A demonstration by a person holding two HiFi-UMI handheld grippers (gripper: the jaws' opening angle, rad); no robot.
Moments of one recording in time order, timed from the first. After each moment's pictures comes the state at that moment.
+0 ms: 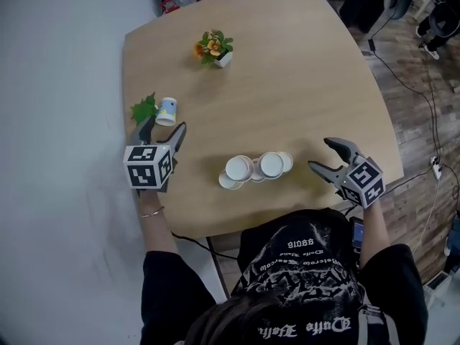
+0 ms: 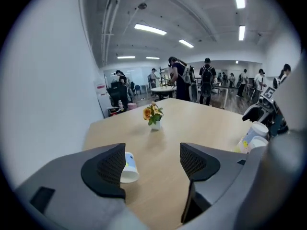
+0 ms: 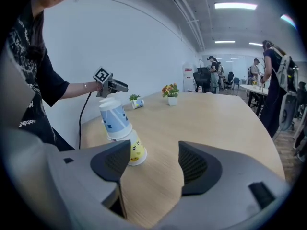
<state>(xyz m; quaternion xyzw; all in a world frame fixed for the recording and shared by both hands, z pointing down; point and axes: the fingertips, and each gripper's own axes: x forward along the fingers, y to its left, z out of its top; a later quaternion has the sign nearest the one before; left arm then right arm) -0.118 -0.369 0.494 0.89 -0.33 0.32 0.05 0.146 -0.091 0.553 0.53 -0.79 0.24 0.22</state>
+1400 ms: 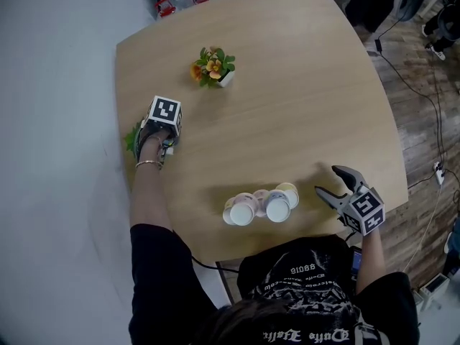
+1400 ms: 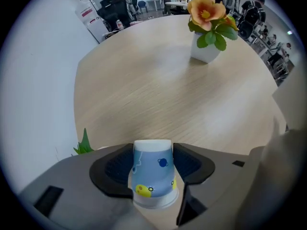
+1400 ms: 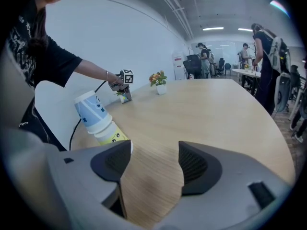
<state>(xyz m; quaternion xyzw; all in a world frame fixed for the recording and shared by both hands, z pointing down) -0.130 -0.495 0.656 0.62 -0.31 0.70 0.20 0.175 -0.110 0.597 0.54 -0.75 0.31 0.22</state>
